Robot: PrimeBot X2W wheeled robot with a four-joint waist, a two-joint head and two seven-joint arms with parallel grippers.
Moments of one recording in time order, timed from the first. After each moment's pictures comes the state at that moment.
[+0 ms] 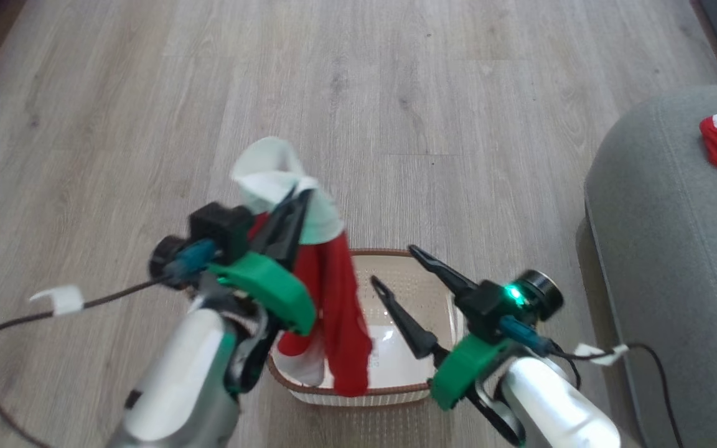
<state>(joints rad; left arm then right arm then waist) -0.36 0.10 -0.43 0.23 -0.40 0.00 -0.10 -0.29 -0.09 0.54 0.38 0.15 0.13 -0.26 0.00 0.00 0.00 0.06</state>
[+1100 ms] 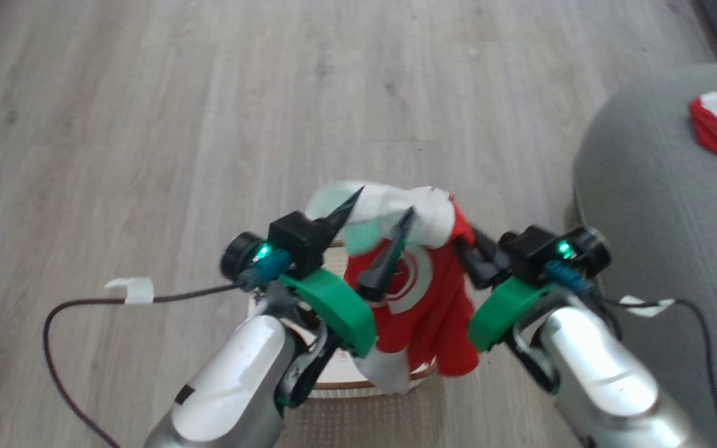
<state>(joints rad) -0.43 0.07 -0.66 0.20 -0.48 0.02 -0.11 -0.41 -0.14 0.49 0.47 0.20 0.13 -0.26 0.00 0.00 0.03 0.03</state>
